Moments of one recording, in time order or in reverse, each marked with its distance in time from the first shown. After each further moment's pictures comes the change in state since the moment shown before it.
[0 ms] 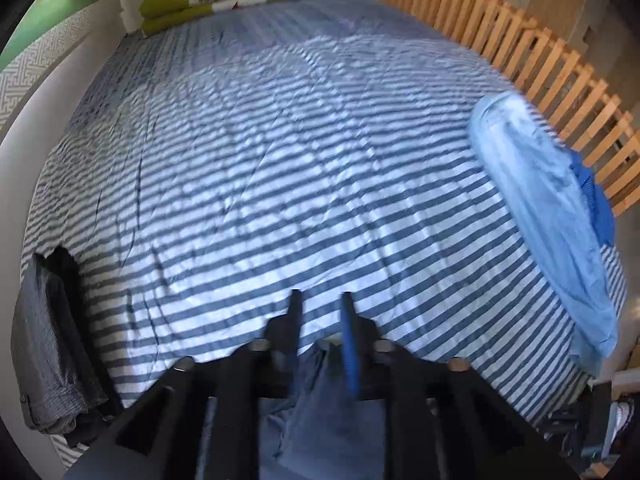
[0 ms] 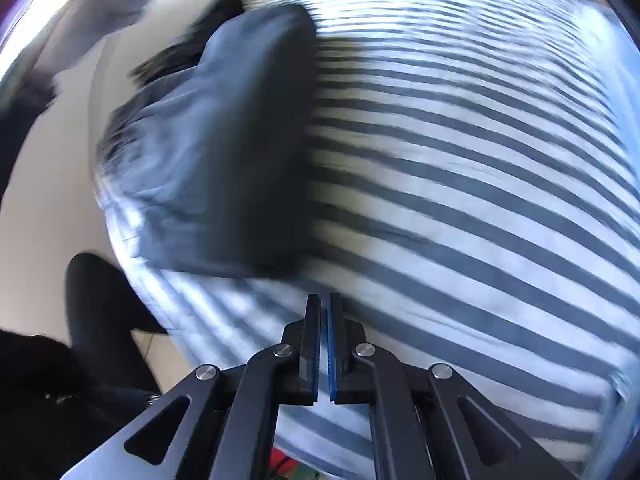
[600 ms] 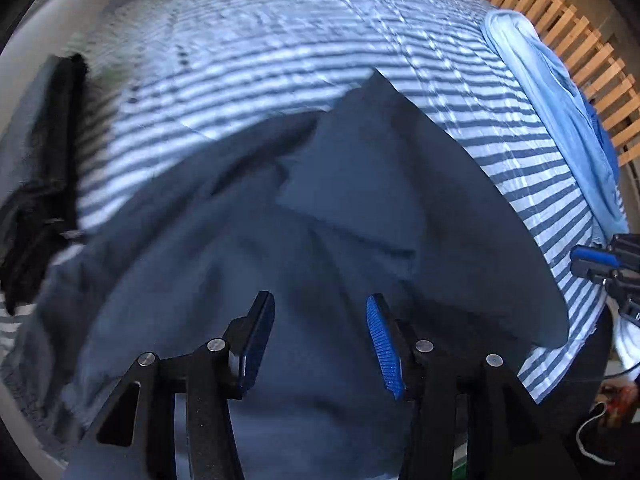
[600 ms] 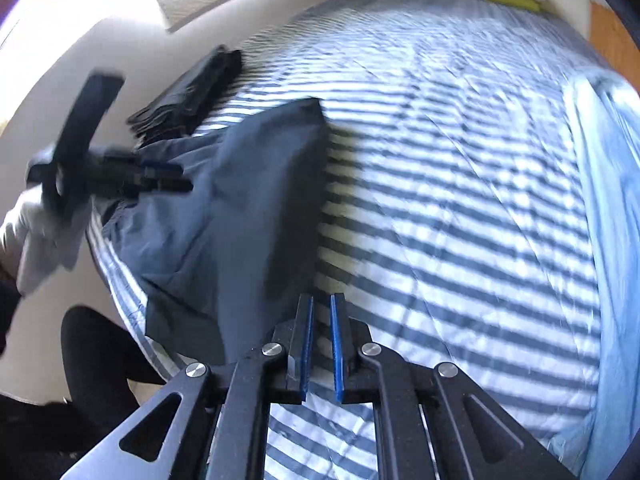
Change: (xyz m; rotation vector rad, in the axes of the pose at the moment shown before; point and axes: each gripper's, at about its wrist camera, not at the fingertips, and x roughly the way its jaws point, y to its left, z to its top) left arm 0.036 0.022 -0.190 -0.122 0.202 -0.053; right arm -0.027 0.017 0.051 0.012 -0.139 -0.058
